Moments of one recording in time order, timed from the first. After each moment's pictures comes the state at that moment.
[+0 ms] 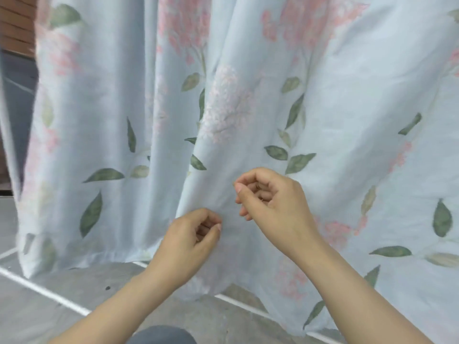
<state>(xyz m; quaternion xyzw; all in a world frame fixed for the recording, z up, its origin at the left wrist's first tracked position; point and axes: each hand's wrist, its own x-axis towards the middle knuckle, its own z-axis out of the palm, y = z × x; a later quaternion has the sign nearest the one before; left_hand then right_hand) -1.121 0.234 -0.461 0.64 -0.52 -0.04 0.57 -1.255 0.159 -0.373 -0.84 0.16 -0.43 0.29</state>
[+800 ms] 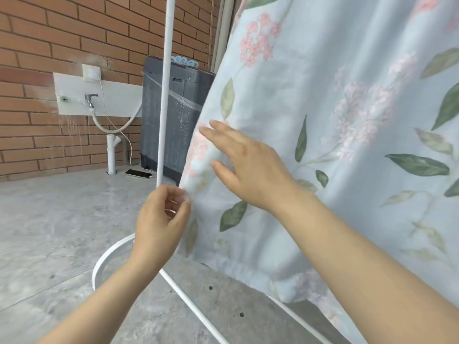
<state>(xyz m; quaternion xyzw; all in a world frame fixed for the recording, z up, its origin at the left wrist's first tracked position) -0.861 0.364 -0.521 0.73 -0.22 0.17 0.62 -0.931 0.233 -0.391 -0.94 -0.09 -0.32 -0.03</state>
